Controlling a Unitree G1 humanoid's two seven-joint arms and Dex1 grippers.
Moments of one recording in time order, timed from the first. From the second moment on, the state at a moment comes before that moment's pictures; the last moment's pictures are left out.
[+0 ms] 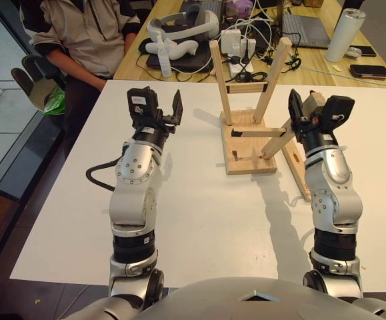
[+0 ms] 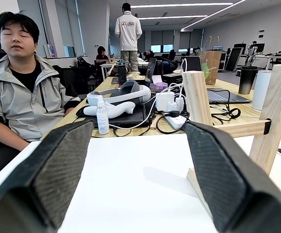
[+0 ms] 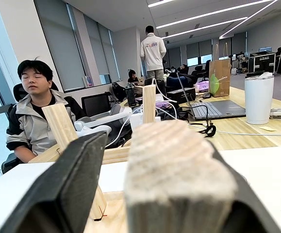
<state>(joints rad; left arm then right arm) -0.23 0.08 0.04 -0.44 -0.03 0.56 -0.05 -0.21 -0.05 -0.08 -0.31 0.28 0.35 0.05</state>
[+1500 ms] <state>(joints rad) -0.18 0.08 0.02 -0.48 -0.01 0.53 -0.01 0.09 -0.25 -0.21 -0.32 0.34 0.87 0.16</state>
